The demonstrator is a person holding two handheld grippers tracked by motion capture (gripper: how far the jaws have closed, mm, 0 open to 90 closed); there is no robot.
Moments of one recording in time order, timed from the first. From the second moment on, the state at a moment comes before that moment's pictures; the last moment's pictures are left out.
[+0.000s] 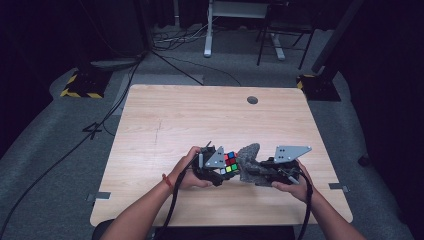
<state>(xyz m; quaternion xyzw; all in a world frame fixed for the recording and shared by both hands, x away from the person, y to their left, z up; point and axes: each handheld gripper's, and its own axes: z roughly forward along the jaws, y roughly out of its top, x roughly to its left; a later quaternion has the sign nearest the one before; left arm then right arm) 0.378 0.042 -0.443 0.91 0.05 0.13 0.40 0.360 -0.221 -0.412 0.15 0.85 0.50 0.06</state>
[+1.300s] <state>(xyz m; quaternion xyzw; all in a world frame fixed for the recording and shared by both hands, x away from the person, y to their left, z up) 0.373 0.037 -0.450 0.91 0.03 0.13 0.39 0.370 -0.224 -0.422 0.15 0.84 0.51 0.02</state>
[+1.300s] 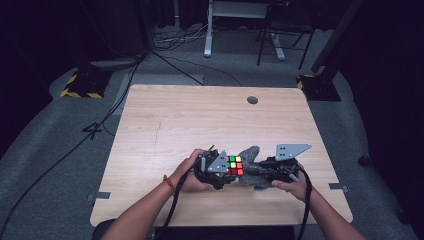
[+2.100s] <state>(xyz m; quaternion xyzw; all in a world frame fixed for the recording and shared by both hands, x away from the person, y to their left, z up) 0.375 0.043 -0.439 0.89 0.04 0.09 0.44 0.369 -0.210 -0.439 0.14 0.88 0.45 0.00</state>
